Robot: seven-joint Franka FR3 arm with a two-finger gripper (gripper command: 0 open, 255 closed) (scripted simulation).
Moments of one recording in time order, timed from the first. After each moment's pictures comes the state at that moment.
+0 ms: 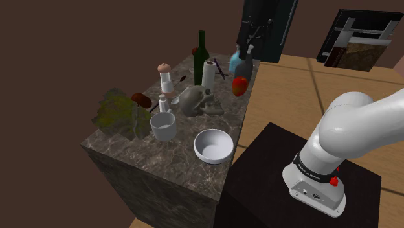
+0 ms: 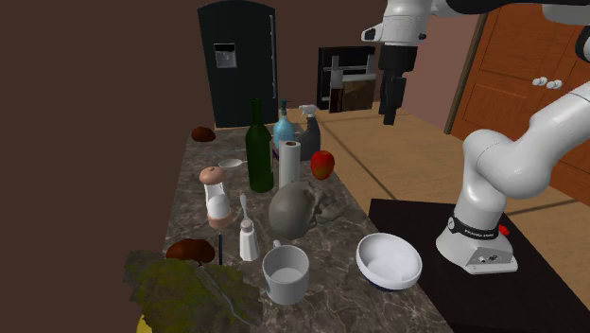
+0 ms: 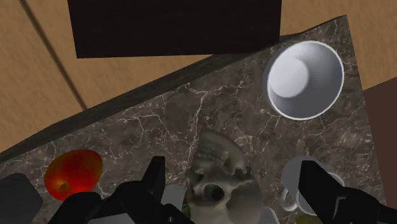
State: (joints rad) arm 0.01 -0.77 0.02 -2.31 0.10 1.58 0.08
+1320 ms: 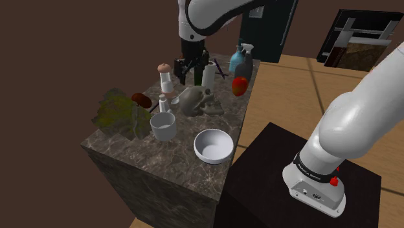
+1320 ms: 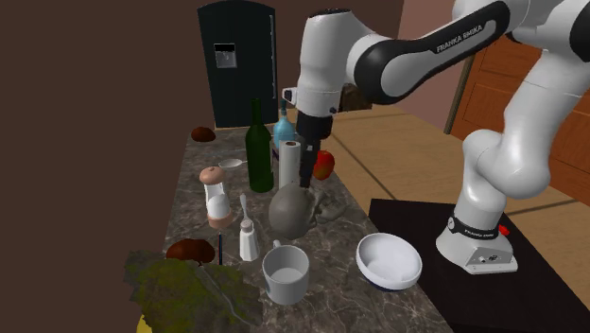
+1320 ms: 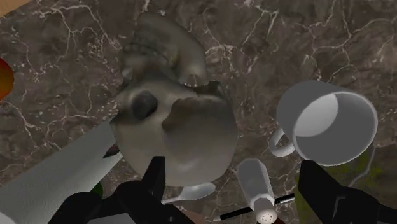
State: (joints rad) arm 0.02 -0.21 0.24 -2.16 0.01 2.05 0.30
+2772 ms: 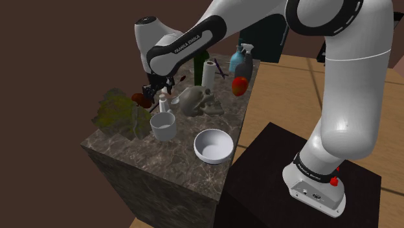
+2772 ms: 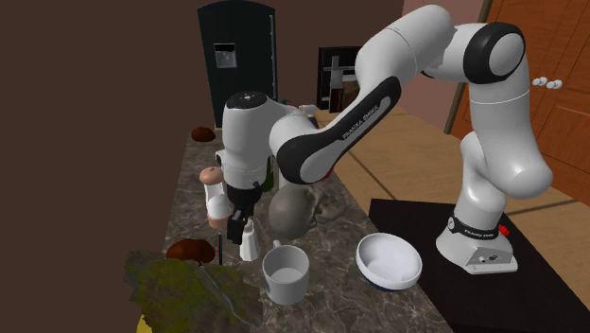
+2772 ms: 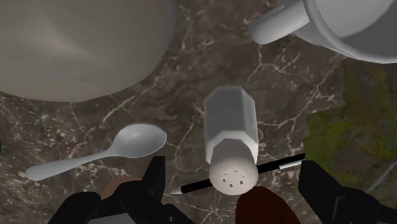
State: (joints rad) arm 0.09 0.39 0.27 -1.76 -0.30 2.22 0.54
